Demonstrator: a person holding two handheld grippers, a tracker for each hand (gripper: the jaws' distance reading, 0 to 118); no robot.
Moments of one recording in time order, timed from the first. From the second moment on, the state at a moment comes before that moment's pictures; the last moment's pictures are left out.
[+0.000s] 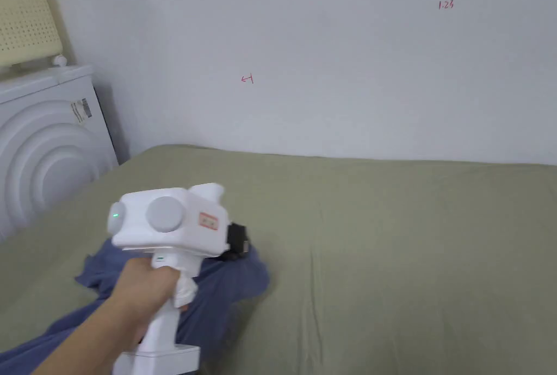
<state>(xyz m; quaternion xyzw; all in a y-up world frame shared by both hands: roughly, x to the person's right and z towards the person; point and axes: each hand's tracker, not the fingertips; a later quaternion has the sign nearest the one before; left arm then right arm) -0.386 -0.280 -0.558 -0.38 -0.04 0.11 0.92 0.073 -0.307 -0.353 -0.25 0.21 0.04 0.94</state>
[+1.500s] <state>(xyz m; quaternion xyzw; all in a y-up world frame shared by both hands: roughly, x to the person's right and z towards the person) -0.242 -0.240 -0.242 -0.15 0.09 0.08 0.98 0.192 -0.249 -0.302 -0.17 0.07 -0.03 0.98</state>
